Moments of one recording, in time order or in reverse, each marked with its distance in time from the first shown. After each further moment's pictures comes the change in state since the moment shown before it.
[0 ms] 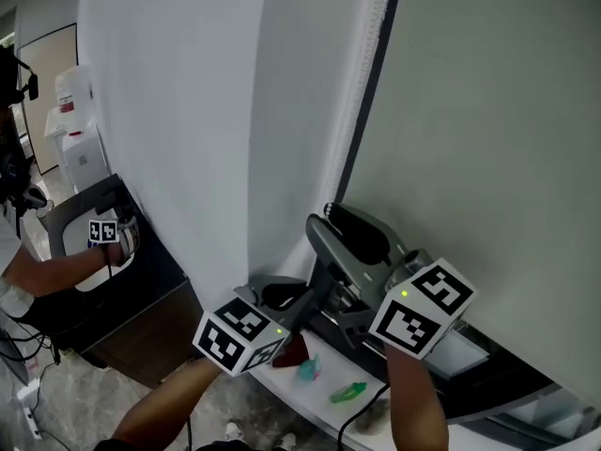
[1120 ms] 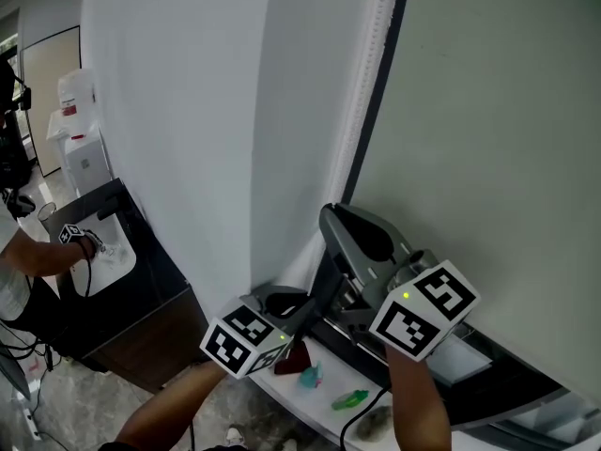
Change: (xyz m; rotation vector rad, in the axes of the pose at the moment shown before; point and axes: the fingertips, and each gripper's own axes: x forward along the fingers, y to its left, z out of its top) left arm 0.016 0.014 -0.022 -0.002 0.032 -0.009; right arm 0.012 -0.015 0.009 -0.054 -0.043 -0.027
